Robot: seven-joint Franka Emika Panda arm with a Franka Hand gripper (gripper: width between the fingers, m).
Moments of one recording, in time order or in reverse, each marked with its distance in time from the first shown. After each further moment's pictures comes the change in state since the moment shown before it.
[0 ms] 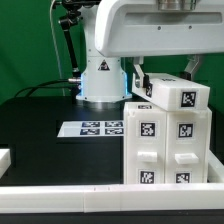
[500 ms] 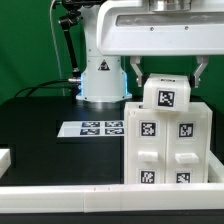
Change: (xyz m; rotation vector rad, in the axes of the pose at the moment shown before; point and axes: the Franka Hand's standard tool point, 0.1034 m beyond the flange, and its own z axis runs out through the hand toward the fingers) arm -0.001 -0.005 0.002 0.047 0.029 0.447
